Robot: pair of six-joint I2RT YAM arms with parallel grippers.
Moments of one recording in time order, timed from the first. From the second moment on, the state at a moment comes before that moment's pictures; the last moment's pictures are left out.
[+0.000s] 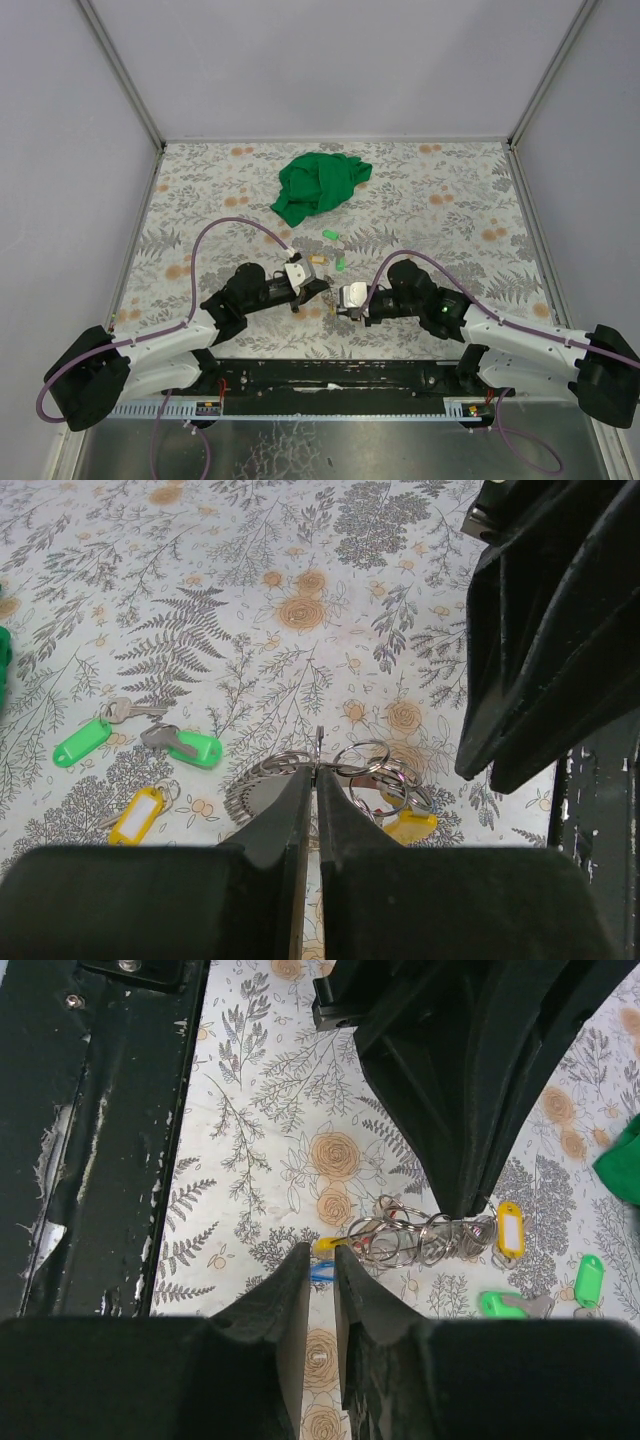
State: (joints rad) left arm -0.81 1.03 0.31 0.55 0.38 0.11; right arm 0.97 1.00 0.50 0.06 -0.47 -0.52
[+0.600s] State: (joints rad) left arm -0.81 1.03 0.31 0.52 0.41 0.11; right arm 0.96 1.00 0.54 0.09 -0.28 -0.59
